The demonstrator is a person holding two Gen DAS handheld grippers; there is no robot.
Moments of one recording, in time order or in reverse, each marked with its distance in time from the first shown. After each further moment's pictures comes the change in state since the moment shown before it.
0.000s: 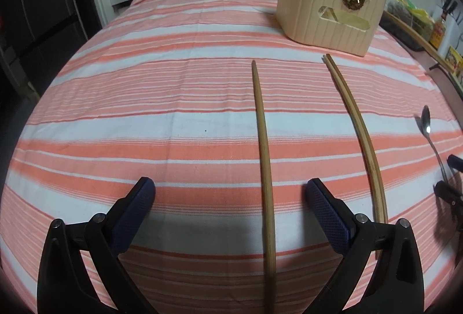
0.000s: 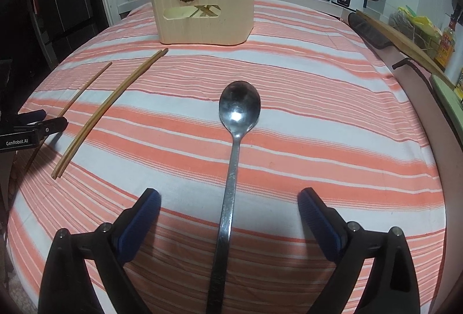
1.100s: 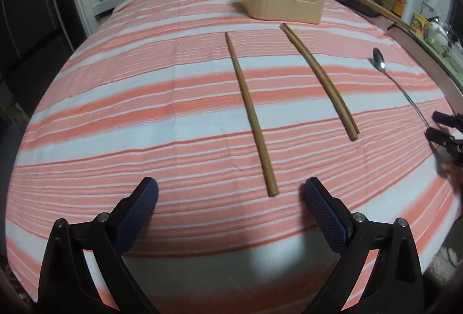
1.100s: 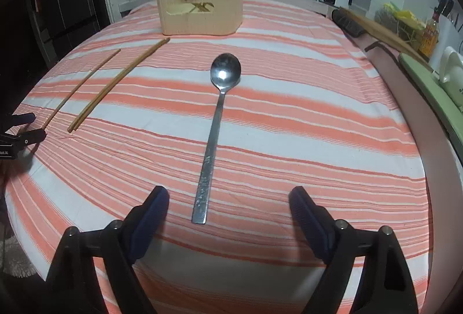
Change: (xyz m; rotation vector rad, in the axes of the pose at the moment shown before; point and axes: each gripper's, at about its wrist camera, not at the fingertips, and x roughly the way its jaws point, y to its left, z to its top) left arm -0.056 0.002 -0.067 0.145 -0.017 -0.092; right arm -0.050 0.000 -0.058 -0.020 -0.043 -0.031
